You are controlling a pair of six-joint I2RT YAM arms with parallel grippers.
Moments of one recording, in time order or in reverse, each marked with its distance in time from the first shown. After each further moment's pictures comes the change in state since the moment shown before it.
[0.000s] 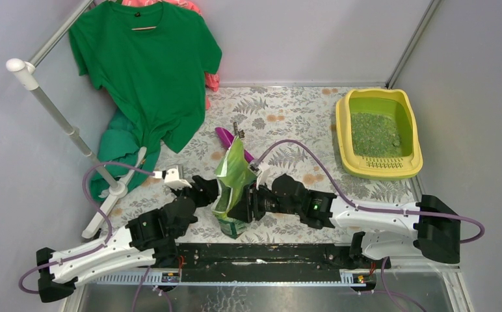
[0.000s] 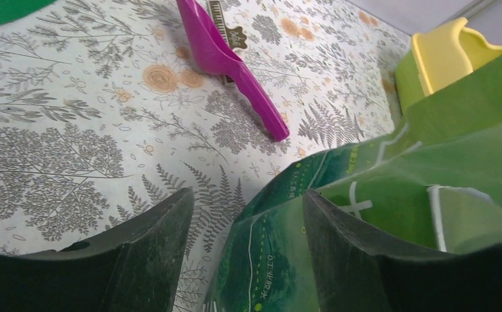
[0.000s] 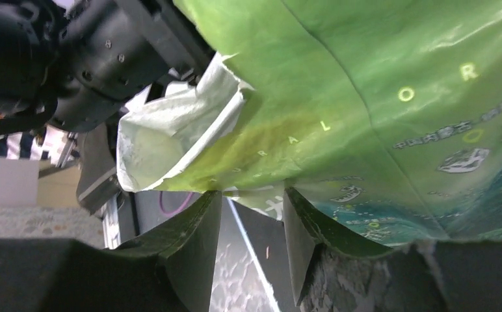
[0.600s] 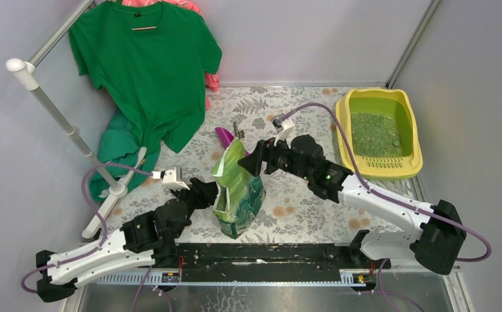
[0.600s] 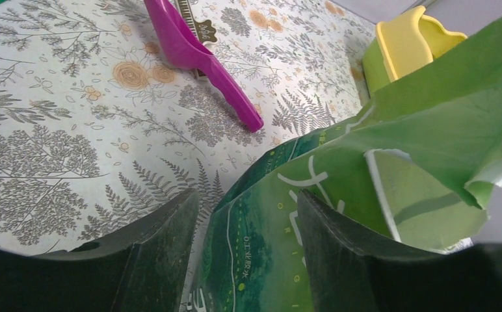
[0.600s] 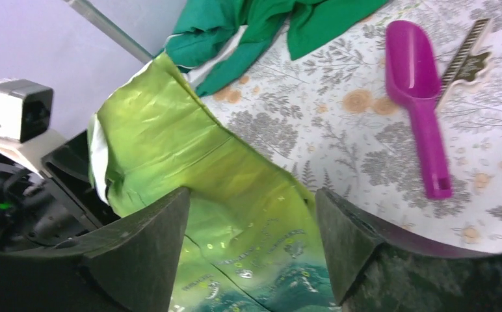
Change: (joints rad) left arm -0.023 -0.095 -0.012 0.013 0.080 0.046; right arm -0.300 -0.006 0.151 -0.025 0.068 -0.192
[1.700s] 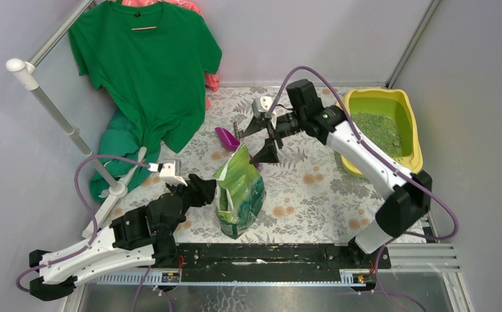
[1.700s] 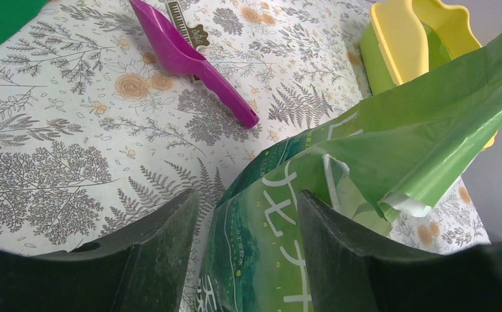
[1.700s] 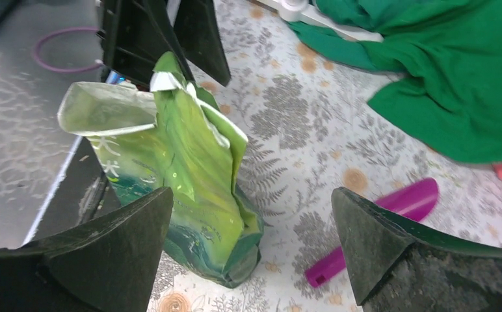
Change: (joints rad) left arm -0.002 0.054 0.181 -0.169 0.047 0.061; right arm -0.292 0.308 0.597 -0.693 -0.952 -1.167
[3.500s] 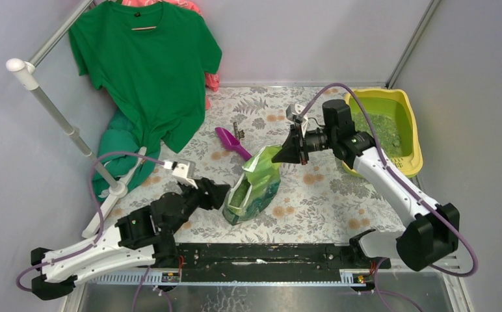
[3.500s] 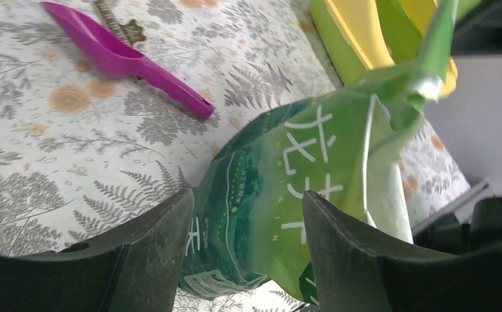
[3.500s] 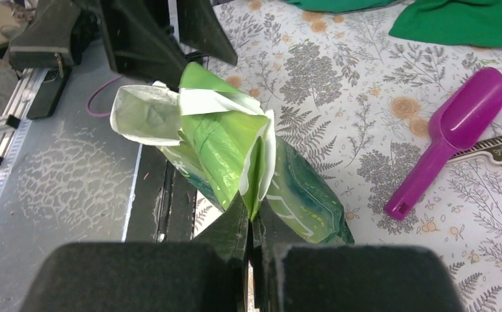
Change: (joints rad) left arm 0.000 0.021 -0.029 0.138 0.162 0.137; right arm -0.180 -0.221 -0.343 0.145 -0.107 0.325
